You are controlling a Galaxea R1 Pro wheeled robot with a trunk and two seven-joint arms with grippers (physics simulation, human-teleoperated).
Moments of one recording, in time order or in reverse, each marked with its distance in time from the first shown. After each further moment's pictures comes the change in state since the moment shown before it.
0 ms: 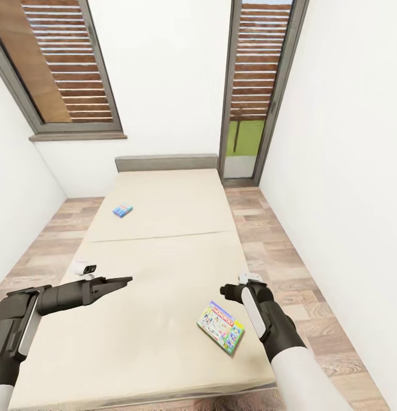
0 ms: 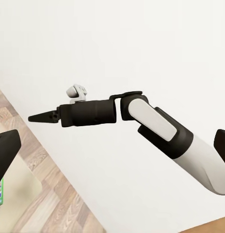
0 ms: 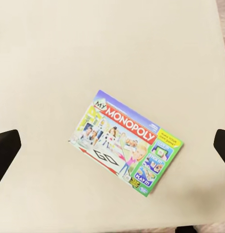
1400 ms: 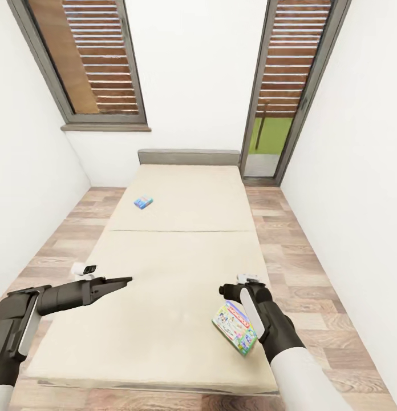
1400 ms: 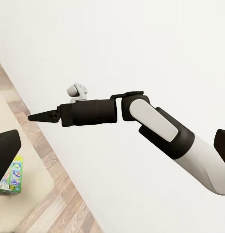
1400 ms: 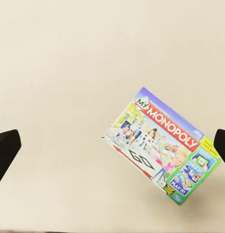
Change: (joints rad) left arm 0.001 0.000 0.001 0.000 -0.003 0.000 0.000; right arm 0.003 0.000 0.022 -0.005 0.001 -0.010 -0.001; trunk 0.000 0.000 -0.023
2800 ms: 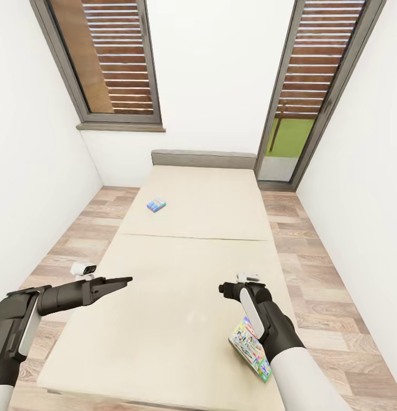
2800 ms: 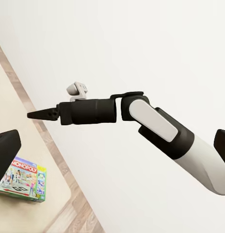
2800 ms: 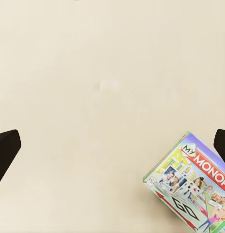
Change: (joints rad) left arm 0.001 -0.001 0.000 0.000 0.002 -0.005 0.000; right arm 0.000 0.000 0.003 0.001 -0.002 -0.035 0.000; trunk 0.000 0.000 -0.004
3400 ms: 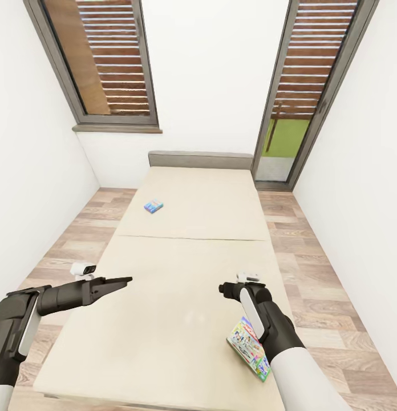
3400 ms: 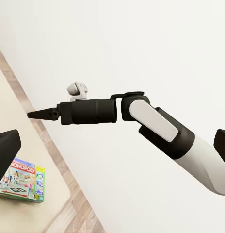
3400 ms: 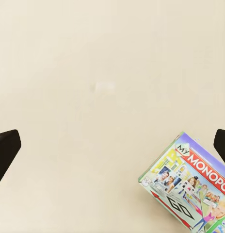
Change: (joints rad) left arm 0.000 0.001 0.000 0.000 -0.001 0.000 0.000; right arm 0.000 0.000 0.000 0.000 0.000 -0.001 0.000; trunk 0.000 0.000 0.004
